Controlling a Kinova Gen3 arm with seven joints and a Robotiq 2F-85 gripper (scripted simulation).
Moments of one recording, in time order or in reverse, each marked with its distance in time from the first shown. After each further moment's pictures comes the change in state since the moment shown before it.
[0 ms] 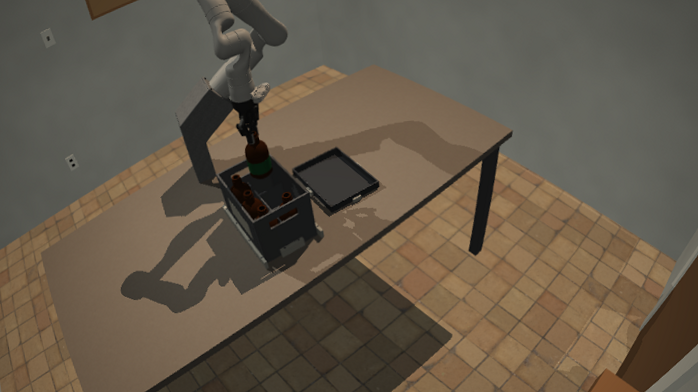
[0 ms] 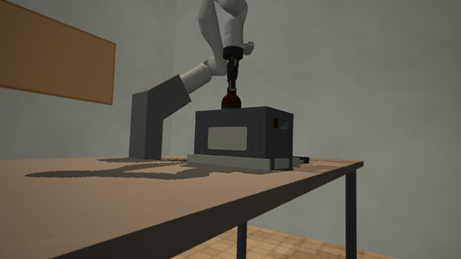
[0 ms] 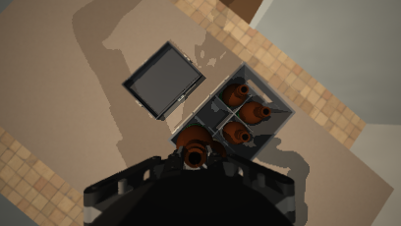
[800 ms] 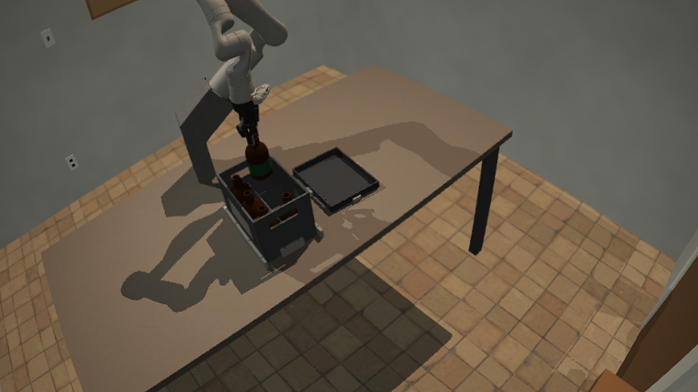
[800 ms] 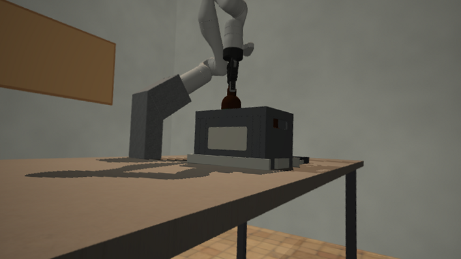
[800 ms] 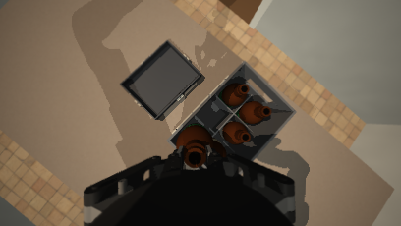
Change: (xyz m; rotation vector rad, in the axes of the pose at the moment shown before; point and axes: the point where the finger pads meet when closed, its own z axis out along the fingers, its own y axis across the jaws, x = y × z) arm 0.000 0.001 0.004 -0.003 0.000 0.001
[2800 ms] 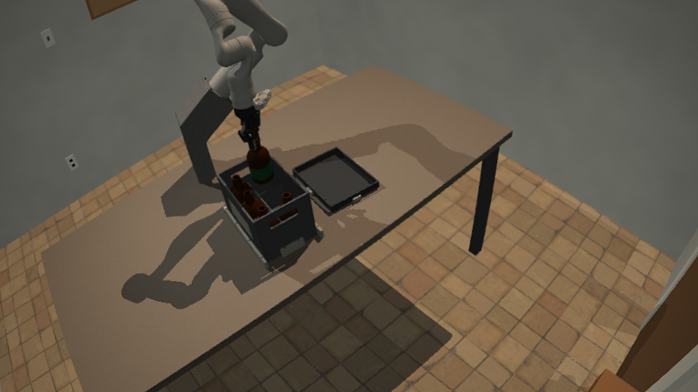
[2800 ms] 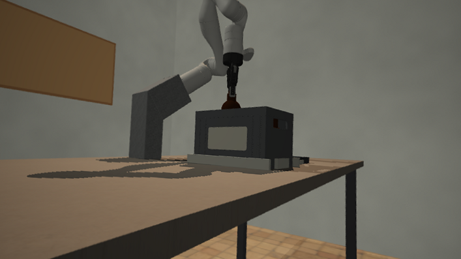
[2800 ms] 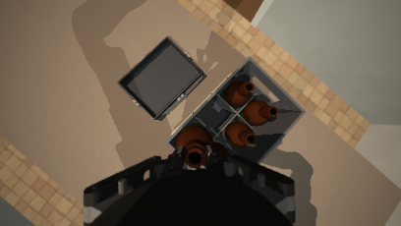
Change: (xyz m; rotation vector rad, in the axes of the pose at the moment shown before) arm 0.001 -0.002 0.019 0.006 -0.001 -0.002
